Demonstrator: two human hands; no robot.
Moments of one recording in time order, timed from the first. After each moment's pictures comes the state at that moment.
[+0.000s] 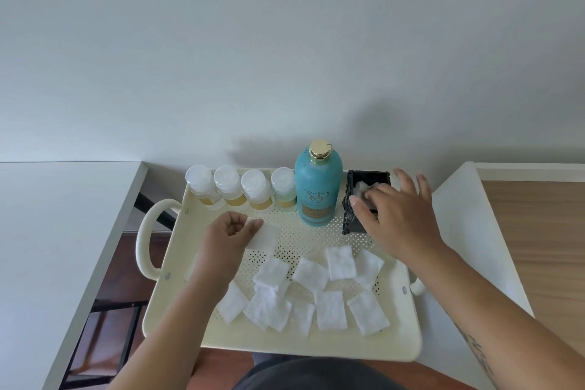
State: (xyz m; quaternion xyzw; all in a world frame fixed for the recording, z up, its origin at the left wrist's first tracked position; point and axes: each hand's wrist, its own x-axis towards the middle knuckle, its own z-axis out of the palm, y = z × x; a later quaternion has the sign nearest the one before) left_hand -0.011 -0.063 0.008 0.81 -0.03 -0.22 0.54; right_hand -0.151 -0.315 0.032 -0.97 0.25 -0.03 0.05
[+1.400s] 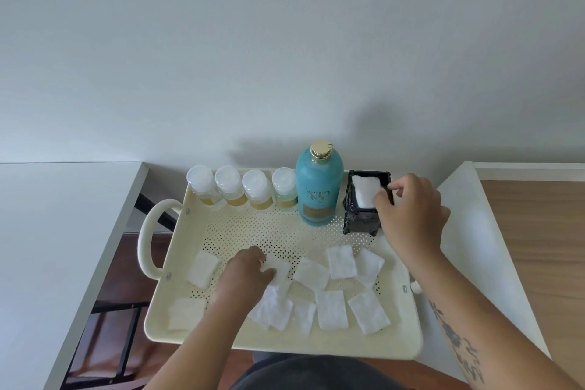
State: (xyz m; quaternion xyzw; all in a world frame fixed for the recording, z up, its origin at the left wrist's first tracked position) left_hand -0.043 -0.062 -0.037 0.94 -0.14 -0.25 0.17; right_hand -0.149 -0.305 0.038 -0.83 0.47 -0.20 0.21
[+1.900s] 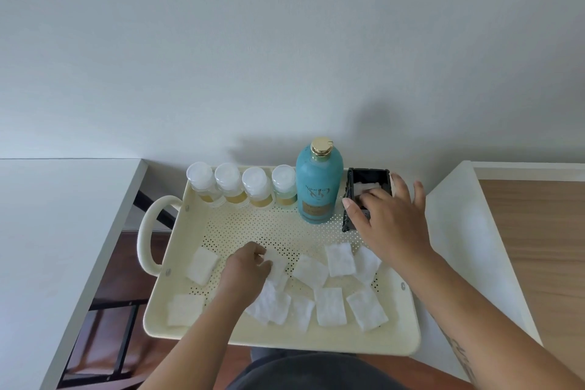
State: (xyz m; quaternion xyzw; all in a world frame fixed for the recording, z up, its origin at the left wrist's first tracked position) left_hand -0.043 -0.061 -0.039 0.92 -0.10 -0.26 0.28; right_hand -0.152 -0.299 0.026 -0.96 0.28 -0.03 0.04
